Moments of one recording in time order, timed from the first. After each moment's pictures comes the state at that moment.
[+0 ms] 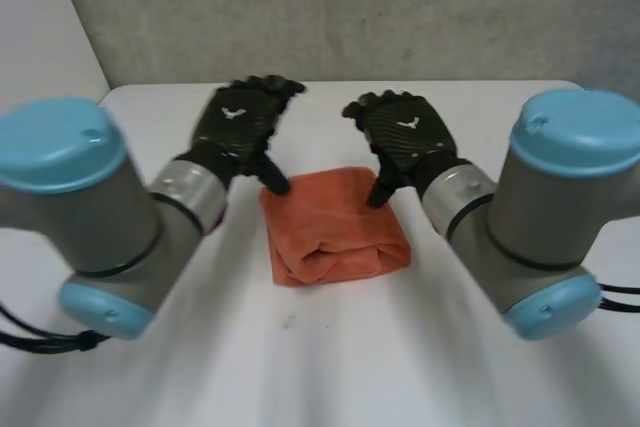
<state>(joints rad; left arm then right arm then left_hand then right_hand) 4.15 -1.97 -1.44 3.39 -1.50 3.18 2.14 -1.13 1.37 -0.15 1.46 3.01 0.20 0.20 0.21 0.20 0.04 0.20 0.22 0.21 0.23 0.06</state>
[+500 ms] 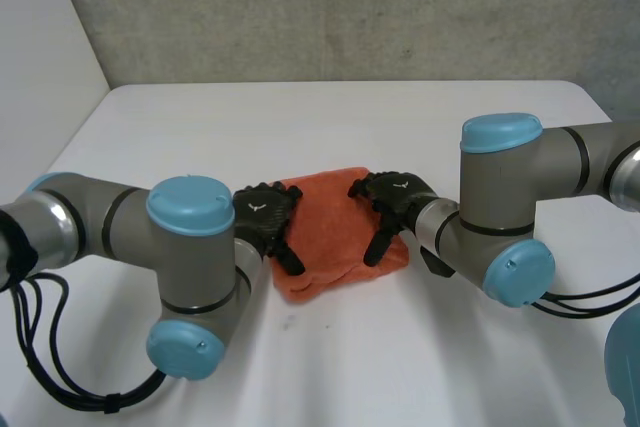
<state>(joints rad) 4.07 -2.28 -1.37 3.31 -1.72 3.16 2.08 -0.73 1.03 0.17 1.37 3.05 0.20 0.20 0.21 0.20 0.04 0.20 0.22 0.21 0.23 0.06</state>
